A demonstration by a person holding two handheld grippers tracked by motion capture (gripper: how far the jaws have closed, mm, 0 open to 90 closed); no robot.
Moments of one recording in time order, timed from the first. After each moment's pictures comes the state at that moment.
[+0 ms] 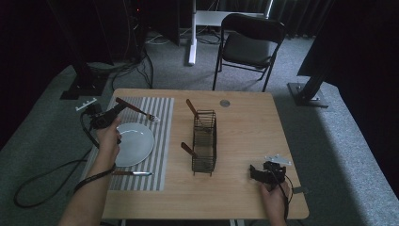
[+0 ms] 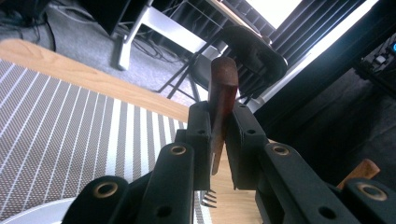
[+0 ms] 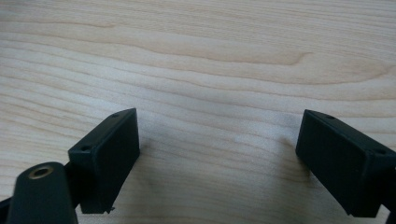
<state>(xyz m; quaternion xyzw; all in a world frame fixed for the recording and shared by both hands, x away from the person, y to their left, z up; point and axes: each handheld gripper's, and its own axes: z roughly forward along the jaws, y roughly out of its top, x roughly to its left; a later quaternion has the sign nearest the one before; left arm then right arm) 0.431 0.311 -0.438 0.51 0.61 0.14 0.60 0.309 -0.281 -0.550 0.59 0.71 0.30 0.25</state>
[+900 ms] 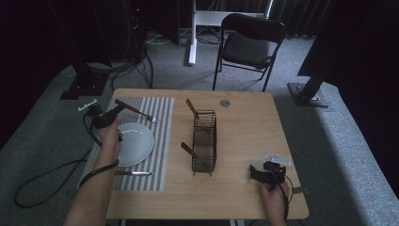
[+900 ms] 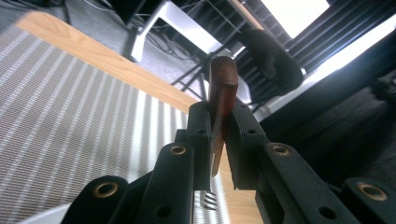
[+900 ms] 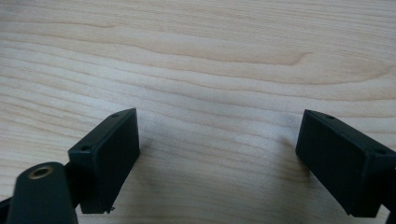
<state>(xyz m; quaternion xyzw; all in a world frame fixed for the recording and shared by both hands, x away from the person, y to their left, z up) 0.458 0.324 -0.471 0.48 0.65 0.12 0.58 0.309 -0.281 -0.550 0.59 0.71 0.30 0.25</state>
